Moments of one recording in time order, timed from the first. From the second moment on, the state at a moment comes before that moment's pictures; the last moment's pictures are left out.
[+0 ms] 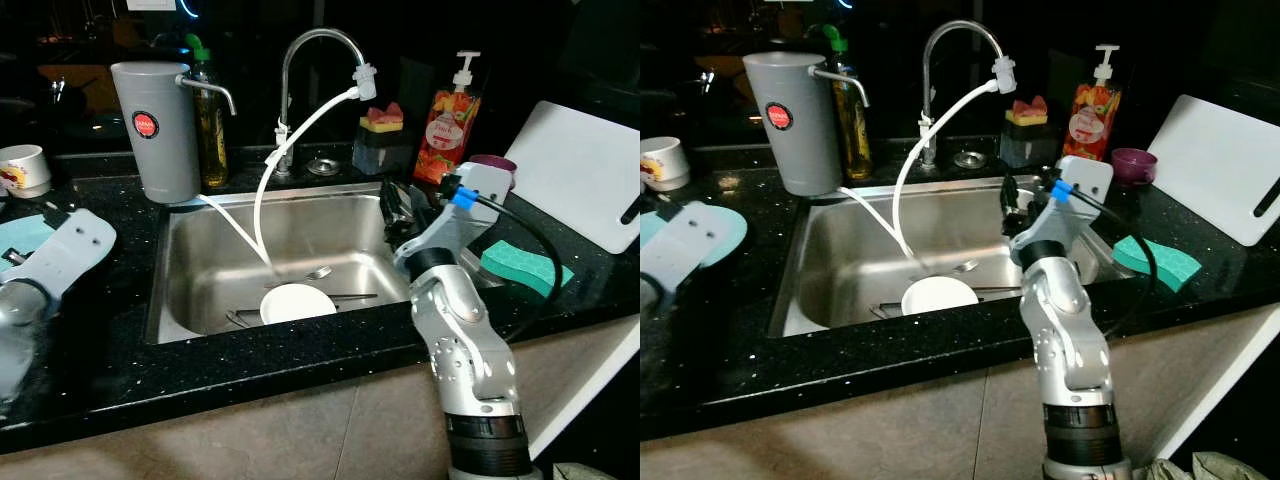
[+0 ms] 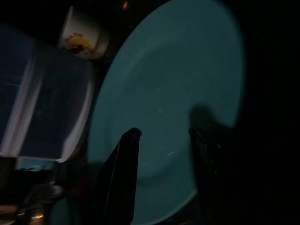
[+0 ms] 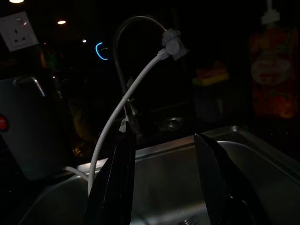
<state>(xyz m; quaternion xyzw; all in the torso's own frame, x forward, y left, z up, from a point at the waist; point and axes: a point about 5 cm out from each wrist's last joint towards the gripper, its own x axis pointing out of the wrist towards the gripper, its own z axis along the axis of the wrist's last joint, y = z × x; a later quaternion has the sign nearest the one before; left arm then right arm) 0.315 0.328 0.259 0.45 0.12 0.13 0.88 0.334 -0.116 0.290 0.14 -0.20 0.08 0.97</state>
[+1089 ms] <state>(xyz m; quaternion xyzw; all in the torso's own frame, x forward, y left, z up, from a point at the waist) 0.323 0.306 0.255 0.52 0.11 0.00 0.85 0.334 -0.115 0.290 0.14 -0.20 0.08 0.97</state>
